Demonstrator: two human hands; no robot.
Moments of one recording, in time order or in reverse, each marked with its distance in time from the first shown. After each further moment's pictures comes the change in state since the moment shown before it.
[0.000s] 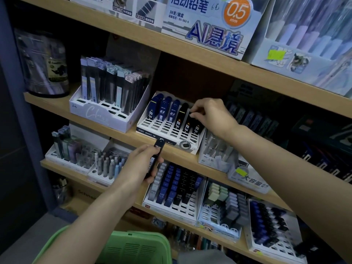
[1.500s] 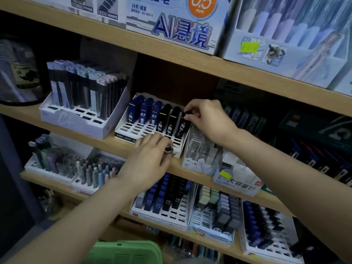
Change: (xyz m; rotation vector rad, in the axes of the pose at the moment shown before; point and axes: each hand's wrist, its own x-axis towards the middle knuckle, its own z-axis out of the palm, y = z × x) left_hand 0.043 -0.007 0.040 1.327 -0.057 0.852; right_hand -0.021 0.013 -0.017 0.051 0.036 0.084
